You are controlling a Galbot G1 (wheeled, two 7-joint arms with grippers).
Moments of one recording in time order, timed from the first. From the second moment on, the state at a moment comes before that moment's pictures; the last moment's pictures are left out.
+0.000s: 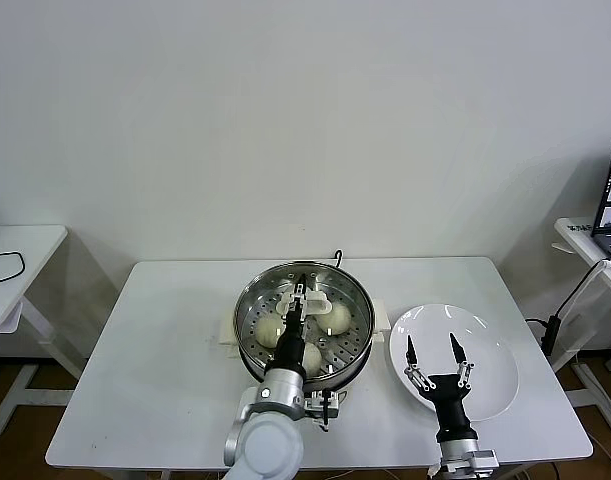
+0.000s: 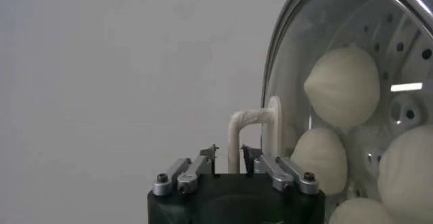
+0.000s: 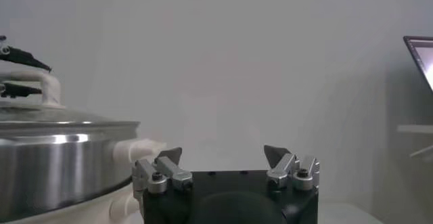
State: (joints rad) left arm 1.11 -1.35 0.15 -1.96 1.56 0.56 0.24; right arm -1.53 1.33 0.51 1.76 0.18 0.50 0.05
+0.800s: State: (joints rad) left arm 1.43 -1.33 -0.10 -2.27 0.86 0.22 -0.11; right arm -1.55 1.32 0.54 1.82 0.19 0.43 0.06
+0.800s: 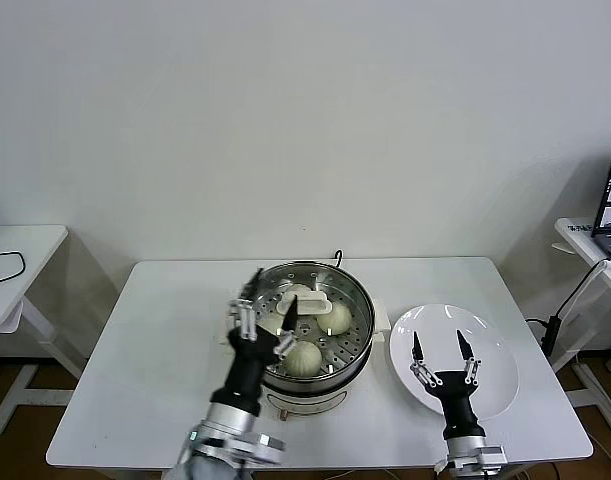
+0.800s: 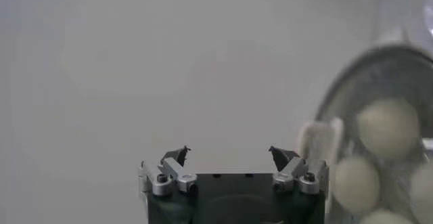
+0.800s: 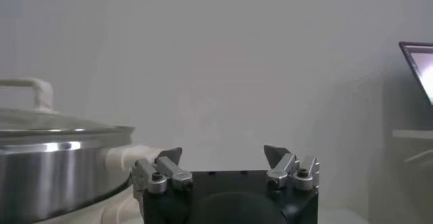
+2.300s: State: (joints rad) left arm 1.61 -1.47 -0.56 -2.10 0.10 -0.16 -0.01; right arm -1.60 1.31 0.60 2.02 0.23 0.26 0.06
